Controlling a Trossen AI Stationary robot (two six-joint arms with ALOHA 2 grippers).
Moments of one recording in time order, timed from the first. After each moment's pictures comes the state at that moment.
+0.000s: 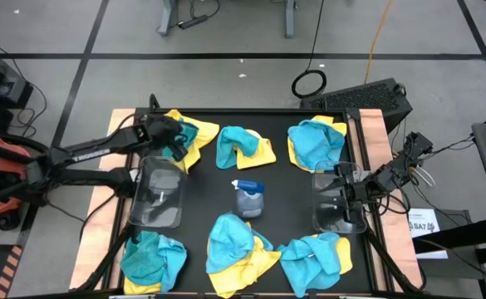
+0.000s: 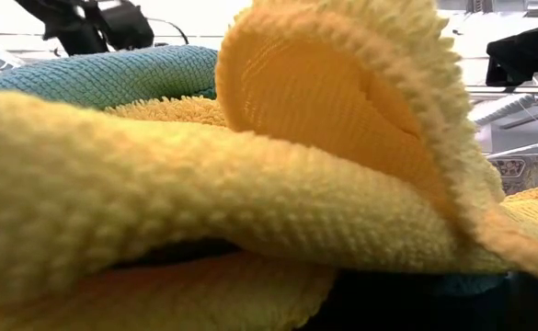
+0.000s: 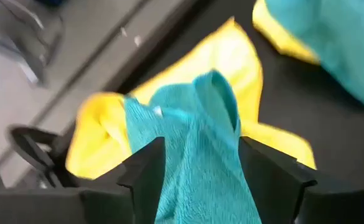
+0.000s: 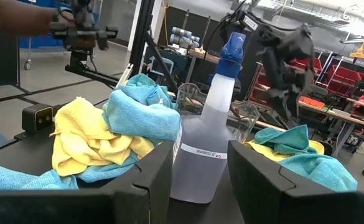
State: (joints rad) left arm 0.53 1.01 0.68 -0.62 -0.32 -0.02; right arm 0.70 0.01 0.07 -0.03 0.52 -0.25
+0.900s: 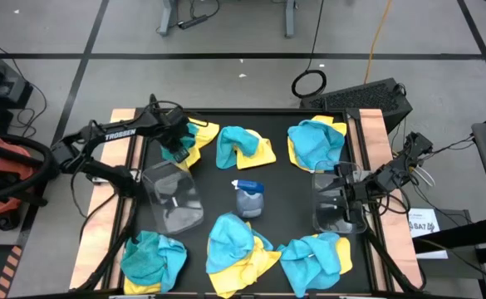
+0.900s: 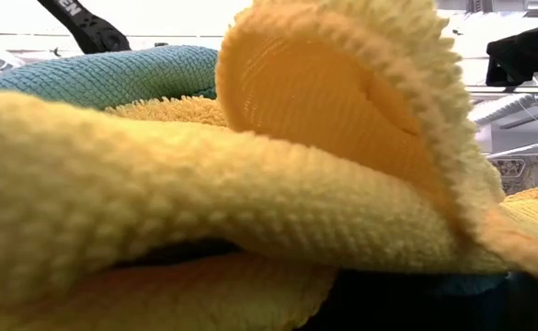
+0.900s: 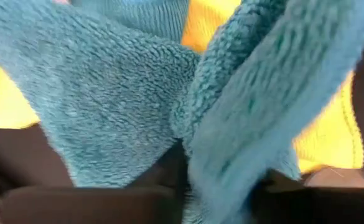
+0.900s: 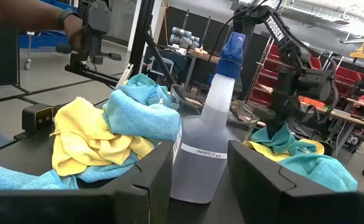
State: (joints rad) left arm 0.73 1.37 0.79 -0.80 -0.04 0.06; right arm 0.70 0.01 0.07 -0.03 0.52 -0.25
